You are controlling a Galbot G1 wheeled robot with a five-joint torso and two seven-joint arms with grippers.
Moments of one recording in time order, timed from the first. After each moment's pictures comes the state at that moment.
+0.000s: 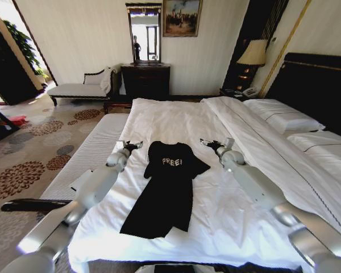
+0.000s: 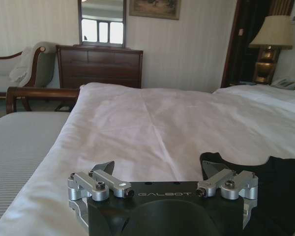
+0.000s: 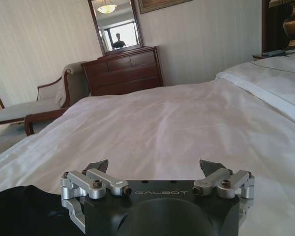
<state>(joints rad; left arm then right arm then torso) 0.56 -0.96 0.10 -1.43 -0.85 0.19 -0.19 -0.58 0.81 0.04 1.45 1.10 -0.25 0.18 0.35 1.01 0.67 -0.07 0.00</state>
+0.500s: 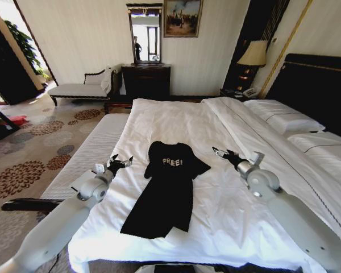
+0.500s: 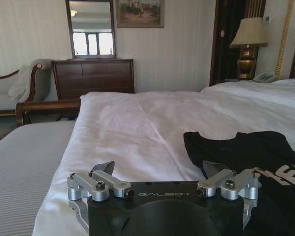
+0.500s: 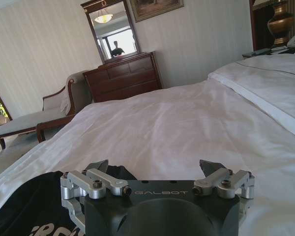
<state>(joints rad) 1.09 -0.74 -0.21 -1.90 -0.77 0.17 -0.18 -1.15 0.73 0.50 1.87 1.16 -0.29 0.19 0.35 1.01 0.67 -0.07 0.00</state>
